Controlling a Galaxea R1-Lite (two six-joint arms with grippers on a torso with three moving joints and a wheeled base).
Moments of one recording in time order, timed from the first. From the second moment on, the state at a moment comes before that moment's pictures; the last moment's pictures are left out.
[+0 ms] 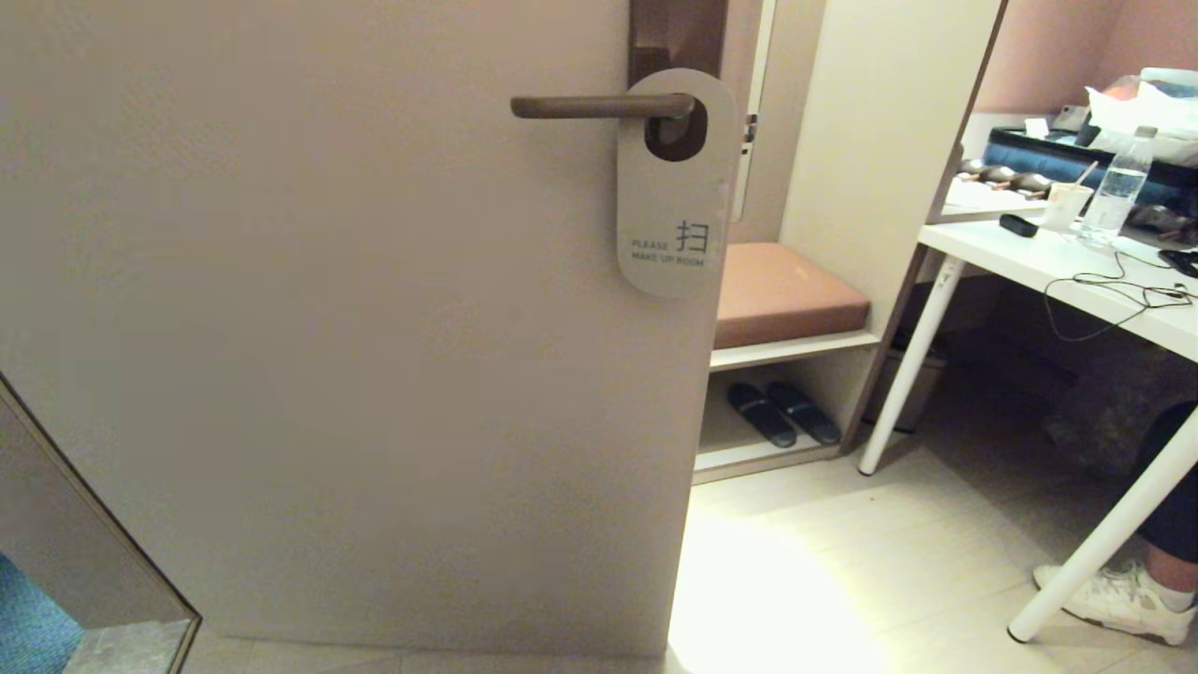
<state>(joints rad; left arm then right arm) 0.00 0.00 0.00 0.01 -0.03 0.14 0.00 0.00 0.00 0.01 0.01 -0.03</state>
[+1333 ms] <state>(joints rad) 0.00 0.00 0.00 0.00 -0.02 0.03 0.00 0.00 0.00 0.01 0.01 -0.03</state>
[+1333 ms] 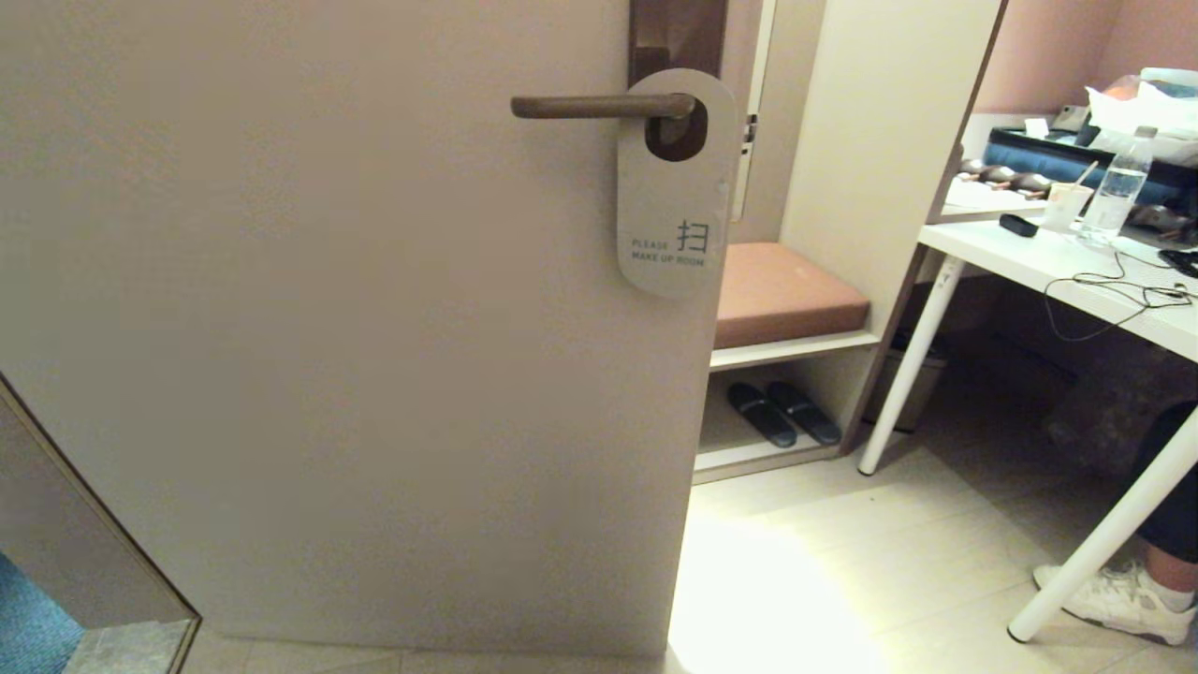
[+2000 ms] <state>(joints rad) 0.00 0.00 0.00 0.00 -0.02 0.03 0.00 0.00 0.00 0.01 0.01 -0.04</state>
